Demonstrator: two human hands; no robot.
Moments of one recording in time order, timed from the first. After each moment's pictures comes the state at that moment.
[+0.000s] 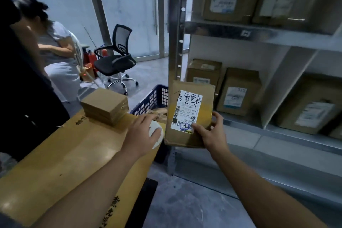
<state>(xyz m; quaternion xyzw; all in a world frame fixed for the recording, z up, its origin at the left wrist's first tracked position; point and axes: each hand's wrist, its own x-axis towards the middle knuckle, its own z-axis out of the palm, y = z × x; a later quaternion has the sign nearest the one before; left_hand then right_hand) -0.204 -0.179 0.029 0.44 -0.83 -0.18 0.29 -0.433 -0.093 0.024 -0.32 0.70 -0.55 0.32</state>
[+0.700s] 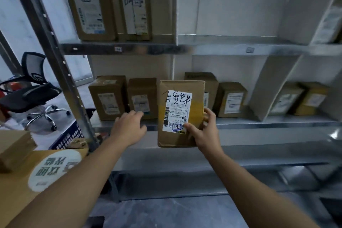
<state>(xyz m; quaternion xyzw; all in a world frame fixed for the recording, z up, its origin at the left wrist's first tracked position) -0.473 -0.067 0.101 0.36 -0.92 -0.04 0.12 -0.637 0.116 0.071 -0.26 0.72 -0.62 0.15</state>
